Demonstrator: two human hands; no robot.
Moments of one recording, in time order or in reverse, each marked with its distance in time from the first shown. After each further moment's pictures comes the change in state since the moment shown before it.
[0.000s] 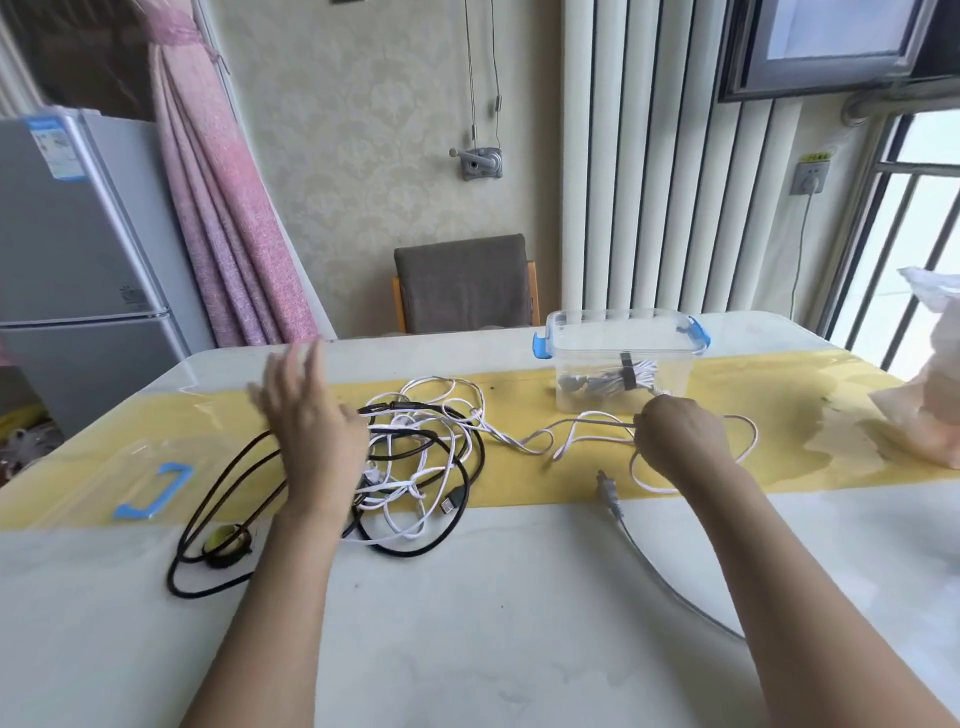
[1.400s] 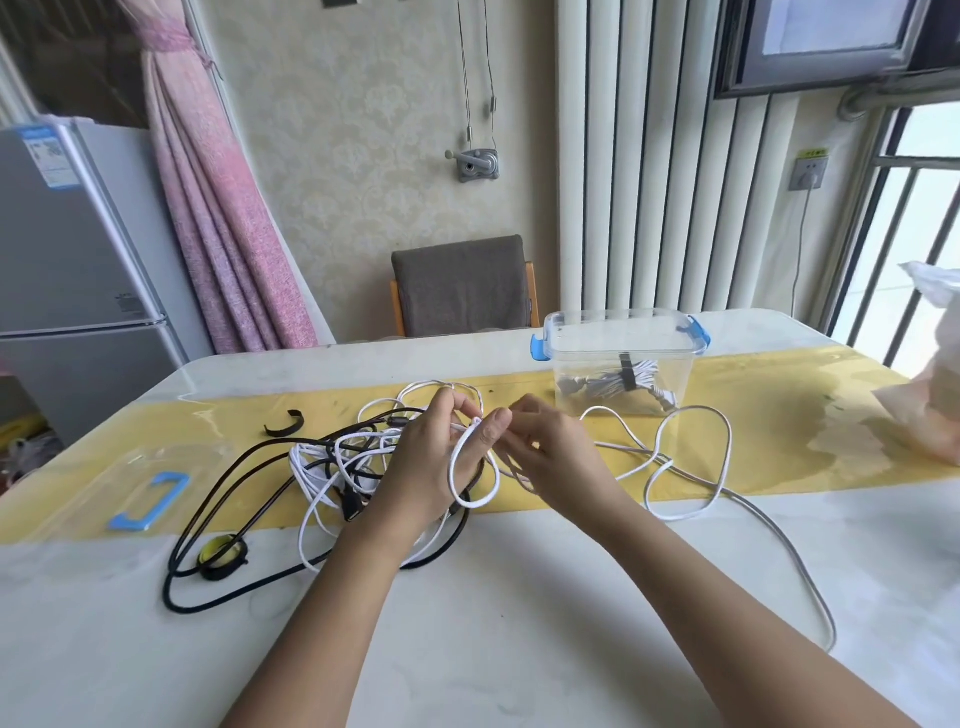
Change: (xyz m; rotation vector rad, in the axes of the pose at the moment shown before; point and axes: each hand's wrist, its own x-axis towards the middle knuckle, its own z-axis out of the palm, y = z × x) left_hand -0.032 0.073 0.007 -0.532 -0.619 0.019; right_hand -0.045 -0.082 0.016 0.856 0.027 -0.593
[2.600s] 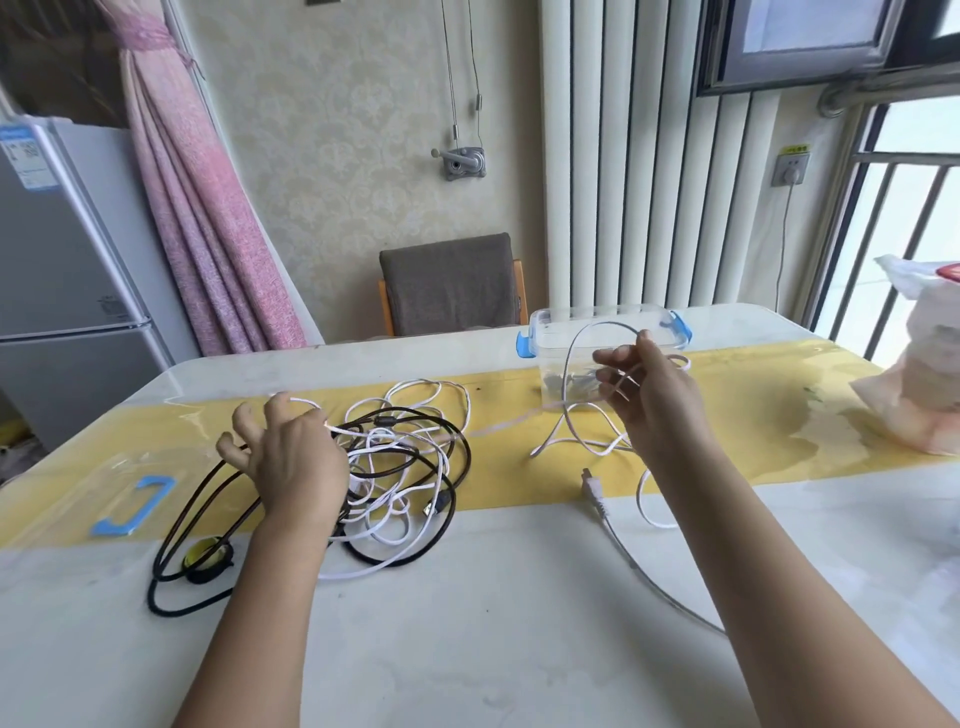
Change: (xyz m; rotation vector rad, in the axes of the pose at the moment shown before) left_hand -0.002 -0.040 -0.056 0.810 0.356 -0.475; right_hand 0.014 0.016 -0.078 1.042 0.558 0.528
